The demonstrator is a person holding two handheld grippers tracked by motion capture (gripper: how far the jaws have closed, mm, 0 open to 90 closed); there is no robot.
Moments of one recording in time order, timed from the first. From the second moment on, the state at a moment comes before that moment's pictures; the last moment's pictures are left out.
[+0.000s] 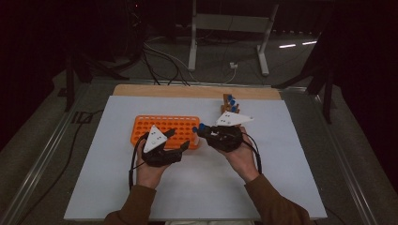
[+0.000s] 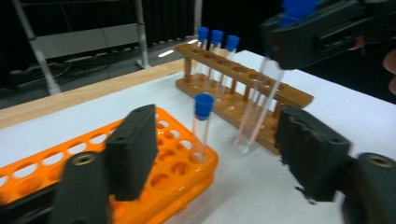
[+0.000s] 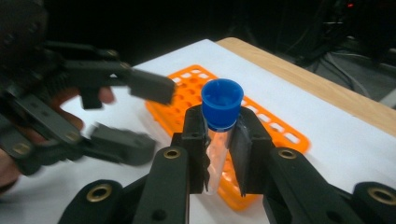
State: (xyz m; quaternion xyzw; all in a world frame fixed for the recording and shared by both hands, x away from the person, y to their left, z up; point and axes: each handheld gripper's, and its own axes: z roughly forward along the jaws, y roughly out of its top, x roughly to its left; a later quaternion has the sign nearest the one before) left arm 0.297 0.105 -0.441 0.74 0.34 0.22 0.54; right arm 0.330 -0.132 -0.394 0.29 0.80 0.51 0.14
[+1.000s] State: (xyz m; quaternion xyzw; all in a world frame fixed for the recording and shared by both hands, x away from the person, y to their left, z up) left arm 0.317 0.101 -0.446 0.73 0.34 0.23 0.54; right arm 0.325 -0.140 -0.390 0.30 0.78 0.52 0.16
